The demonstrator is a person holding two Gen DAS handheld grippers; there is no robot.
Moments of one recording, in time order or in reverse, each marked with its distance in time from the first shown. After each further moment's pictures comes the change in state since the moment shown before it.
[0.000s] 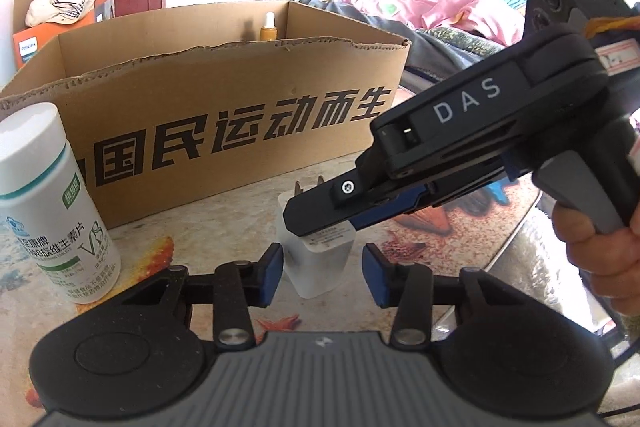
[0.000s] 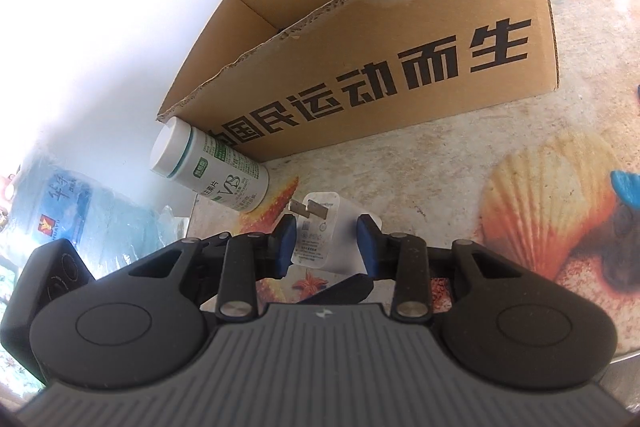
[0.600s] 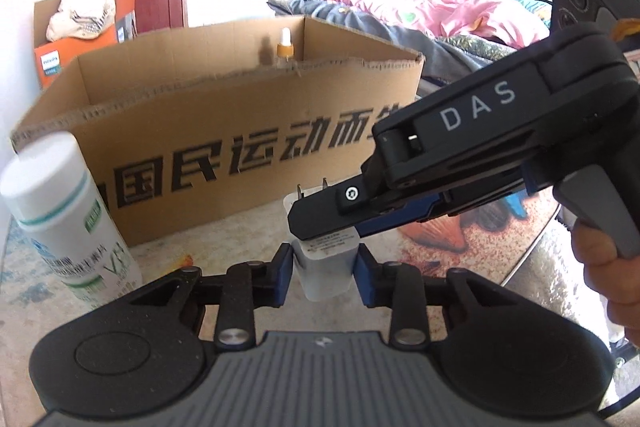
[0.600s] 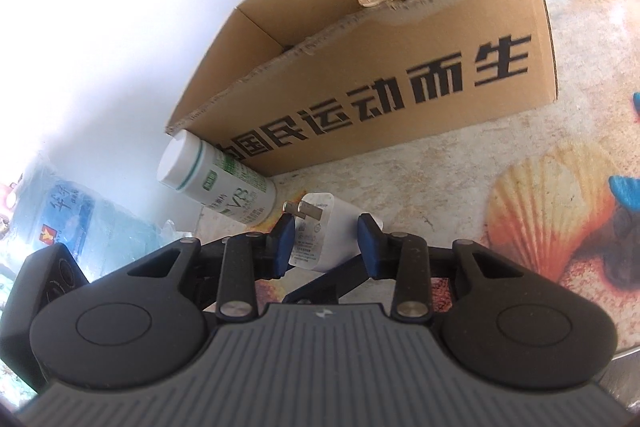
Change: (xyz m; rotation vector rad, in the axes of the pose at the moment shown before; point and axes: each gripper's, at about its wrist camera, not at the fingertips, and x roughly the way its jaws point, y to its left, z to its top) left arm -0.014 -0.014 0.012 0.008 -0.039 0.087; right arm -0.014 0.014 0.000 -0.009 -0.072 0.019
